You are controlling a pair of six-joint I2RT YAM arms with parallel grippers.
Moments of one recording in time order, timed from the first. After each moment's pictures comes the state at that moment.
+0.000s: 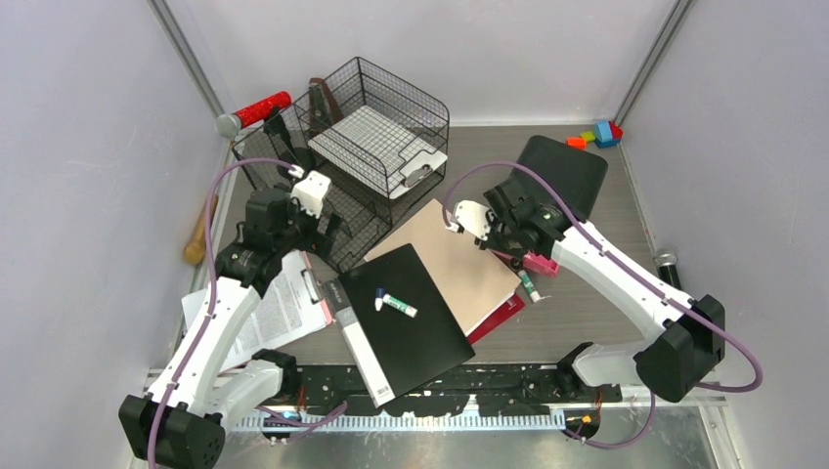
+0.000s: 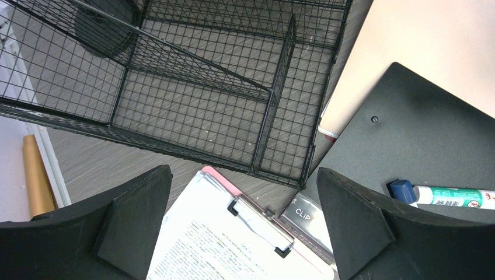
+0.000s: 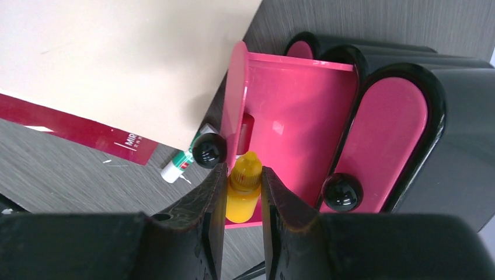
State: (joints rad) left arm -0.24 0.94 0.90 -0.50 0.07 0.26; right arm 0.62 1.30 1.16 -0.92 0.14 -0.71
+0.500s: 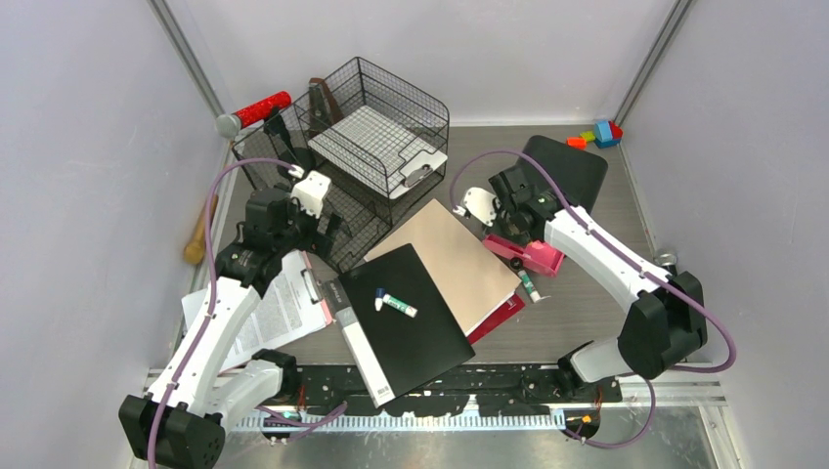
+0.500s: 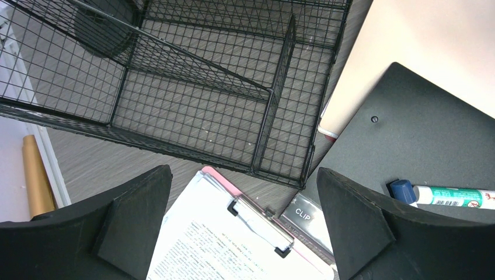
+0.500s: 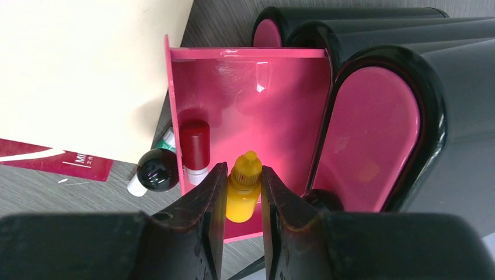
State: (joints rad) left arm -0.24 0.94 0.90 -0.50 0.07 0.26; right arm 0.49 1.42 1.17 -0.83 0.18 -0.72
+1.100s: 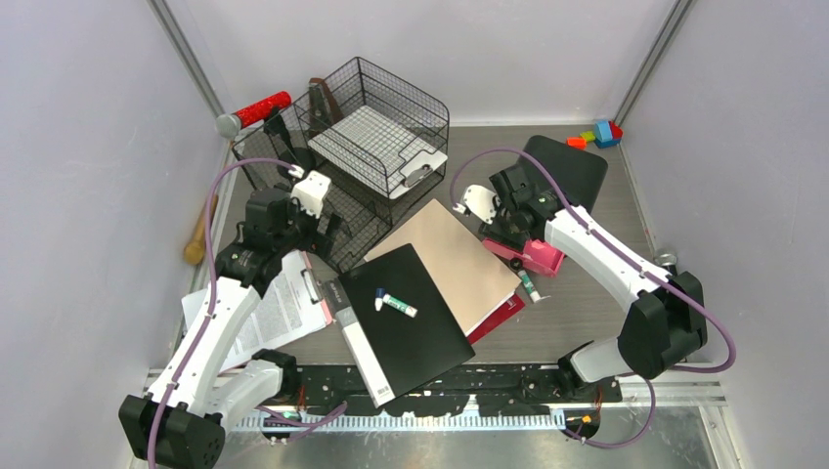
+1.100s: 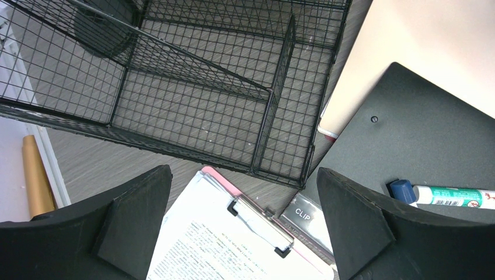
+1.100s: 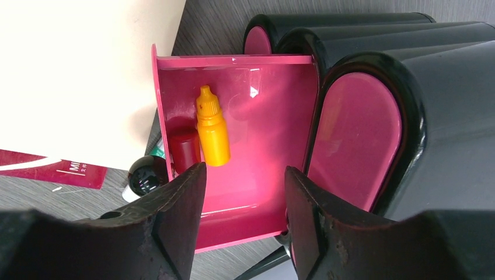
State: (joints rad) left arm -0.24 0.94 0.90 -0.50 0.07 0.26; right arm 0.48 1.43 1.17 -0.81 0.17 -0.73
